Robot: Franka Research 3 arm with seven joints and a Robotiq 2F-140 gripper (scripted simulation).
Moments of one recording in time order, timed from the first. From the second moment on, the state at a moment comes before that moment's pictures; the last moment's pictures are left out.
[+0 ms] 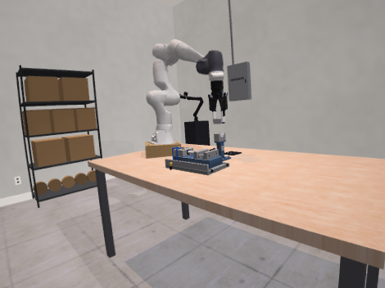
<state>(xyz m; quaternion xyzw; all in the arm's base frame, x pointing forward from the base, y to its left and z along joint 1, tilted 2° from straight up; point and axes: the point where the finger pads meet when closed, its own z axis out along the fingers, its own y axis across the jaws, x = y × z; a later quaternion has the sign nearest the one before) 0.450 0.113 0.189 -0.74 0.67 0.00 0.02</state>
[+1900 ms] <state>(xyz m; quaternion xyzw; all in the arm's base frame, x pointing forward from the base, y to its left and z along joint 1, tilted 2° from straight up) 0.494 0.038 0.183 -0.56 0.83 0.02 0.01</state>
